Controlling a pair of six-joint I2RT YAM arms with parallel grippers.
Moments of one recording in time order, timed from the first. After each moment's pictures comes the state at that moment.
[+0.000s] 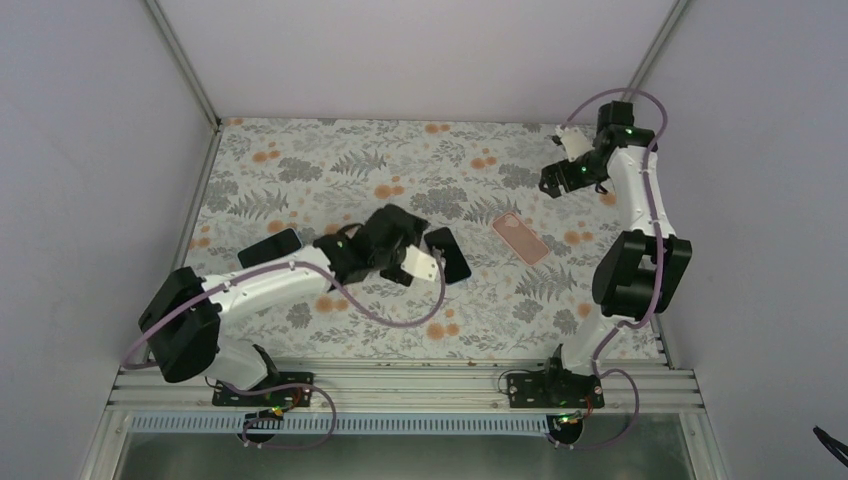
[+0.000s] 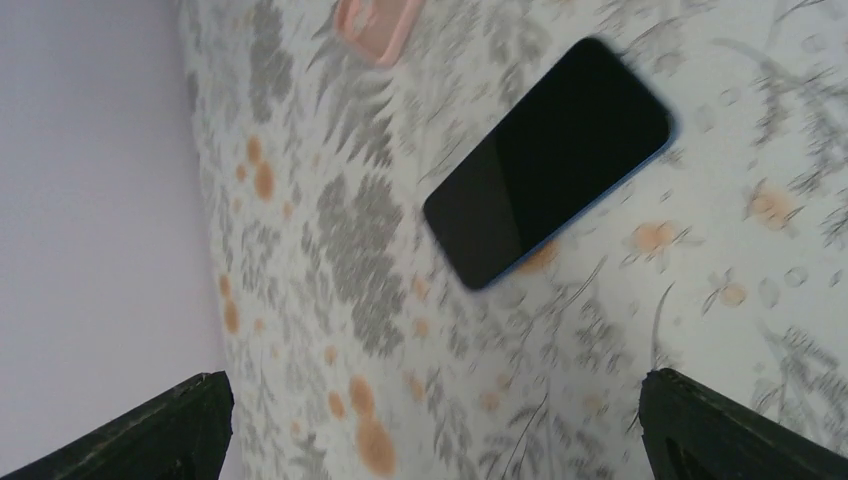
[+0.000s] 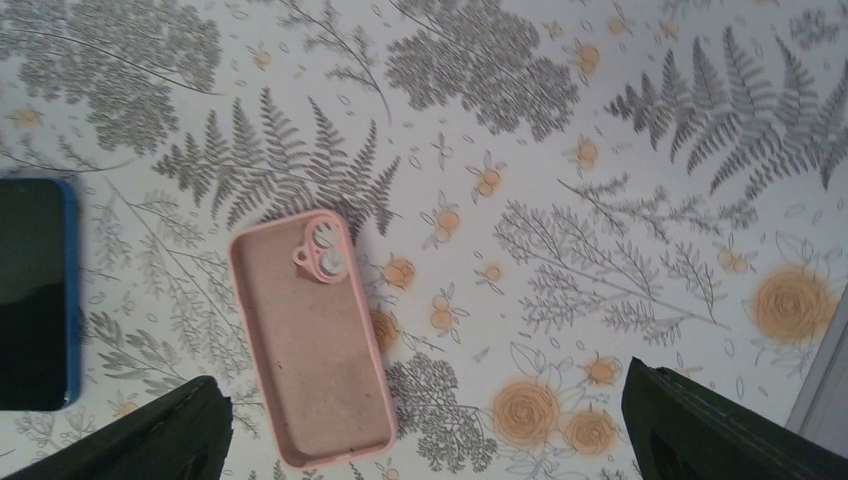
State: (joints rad) left arm -0.90 1.44 1.00 -0.27 -0.07 1.14; right arm -0.15 1.79 1.71 -1.09 -0.27 -0.53
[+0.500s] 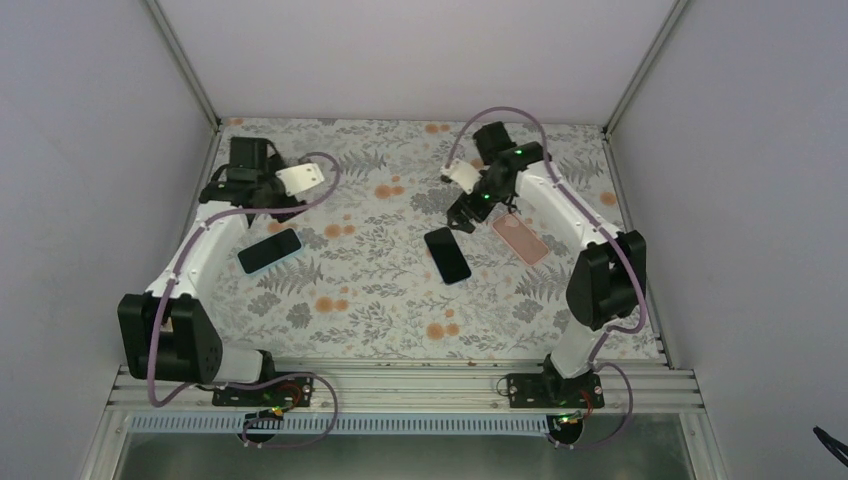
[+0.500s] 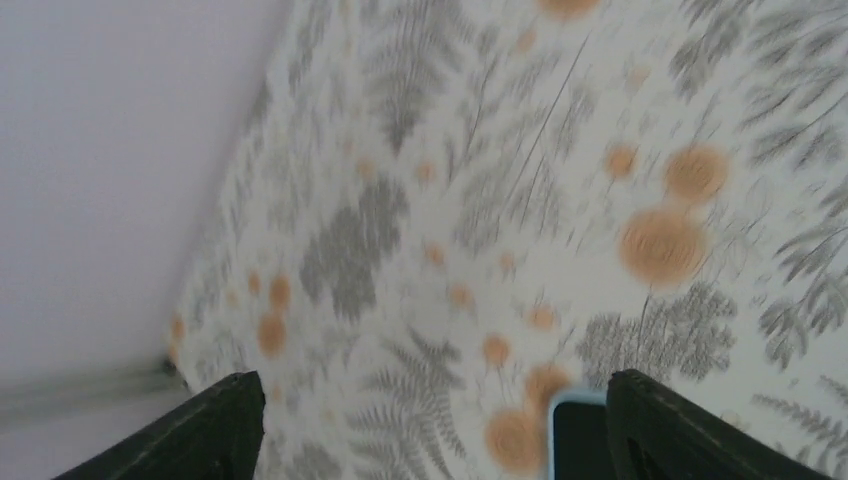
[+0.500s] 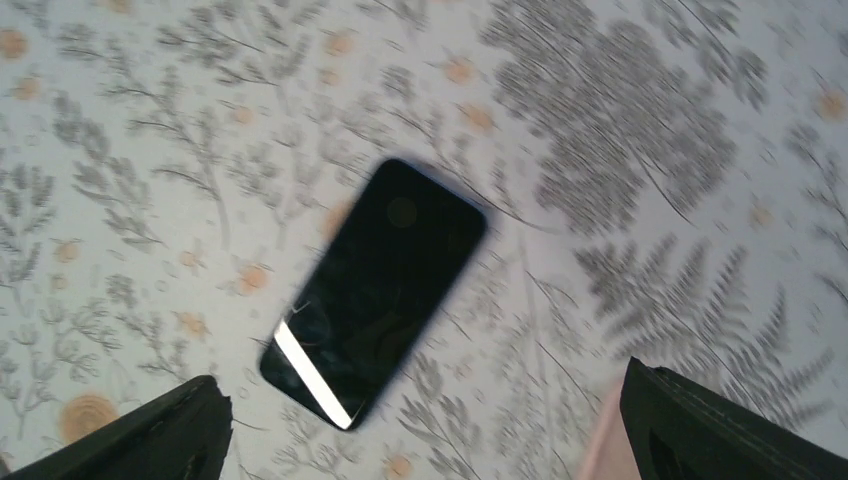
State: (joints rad) left arm -0.12 1.36 1.15 -0.57 0.15 1.00; right arm 0.36 1.76 1.58 -1.05 -0.26 -0.53
